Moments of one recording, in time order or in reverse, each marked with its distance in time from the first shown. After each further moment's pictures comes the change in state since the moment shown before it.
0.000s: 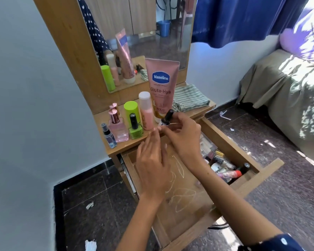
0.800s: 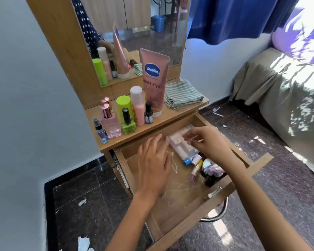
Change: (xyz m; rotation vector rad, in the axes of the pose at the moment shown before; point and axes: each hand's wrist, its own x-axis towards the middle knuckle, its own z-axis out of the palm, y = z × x) left_hand -0.011 -0.008 0.010 0.189 -0.289 0.150; right_hand 0.004 0.035 -0.089 -0.609 -0.460 0.040
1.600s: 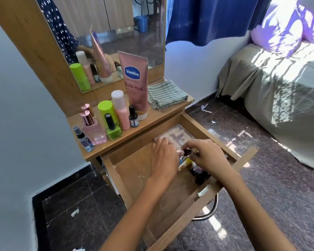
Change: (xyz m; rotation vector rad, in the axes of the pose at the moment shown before) left_hand 0.034 0.041 0.033 0.016 -0.334 0.014; right_hand -0.031 0.032 0.015 -0.170 0.030 0.081
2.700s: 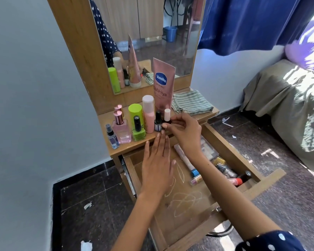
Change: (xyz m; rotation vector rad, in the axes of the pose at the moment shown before) left_hand -0.030 -0.058 -0.017 0.386 0.172 -0.042; right_hand 0.082 -0.101 0.025 0.886 0.352 -0.023
